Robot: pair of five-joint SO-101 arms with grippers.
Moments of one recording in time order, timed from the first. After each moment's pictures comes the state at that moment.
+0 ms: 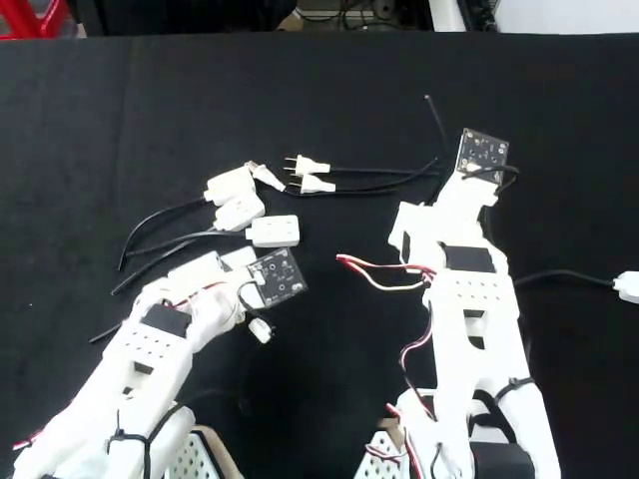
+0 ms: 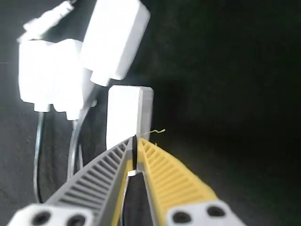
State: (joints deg) left arm 13.5 -39.9 77.3 30.5 -50.6; right arm 3.1 -31.8 56.4 37.1 -16.3
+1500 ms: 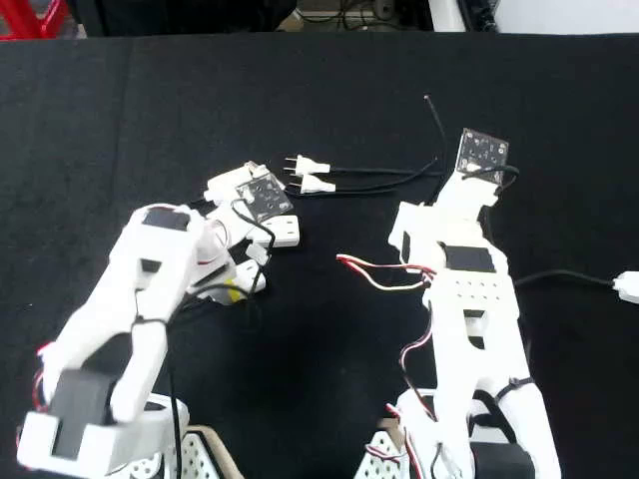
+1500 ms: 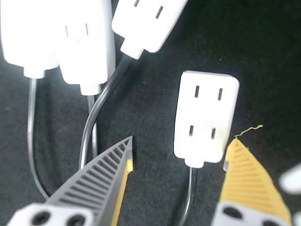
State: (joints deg) left arm 5.2 -11.8 40.7 53.7 -48.4; right arm 3.1 -31.8 56.4 37.1 -16.3
